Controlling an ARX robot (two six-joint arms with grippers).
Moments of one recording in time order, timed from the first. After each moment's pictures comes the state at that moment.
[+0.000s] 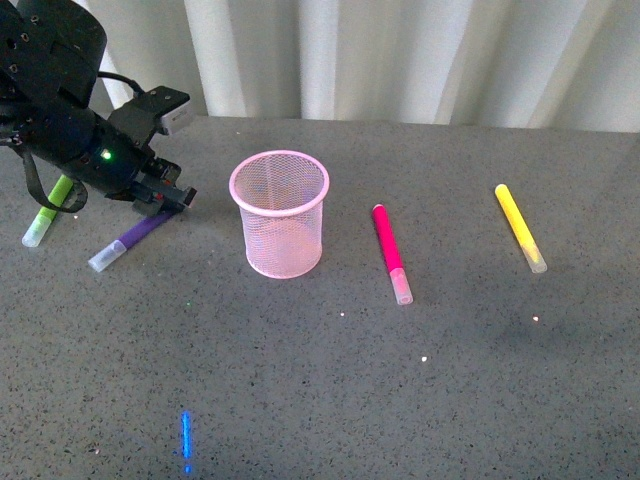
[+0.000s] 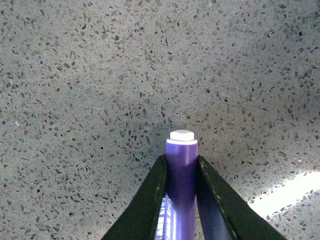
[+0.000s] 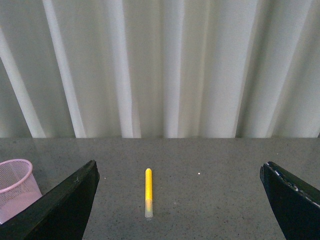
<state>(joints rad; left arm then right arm) -0.05 2.40 1.48 -0.15 0.21 0.44 0.00 0.00 0.02 0.00 0.00 0.00</state>
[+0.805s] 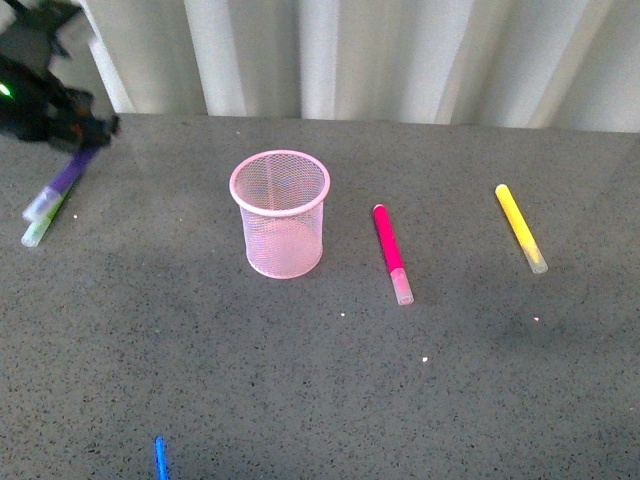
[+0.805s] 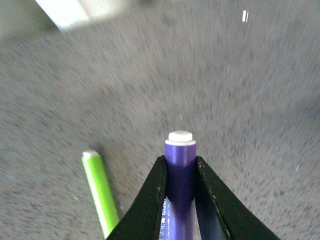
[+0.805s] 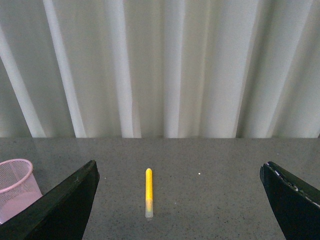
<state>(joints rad) 0.08 2.18 1.34 0.05 0.20 0.35 0.00 0.00 0.02 0.00 0.00 0.00</state>
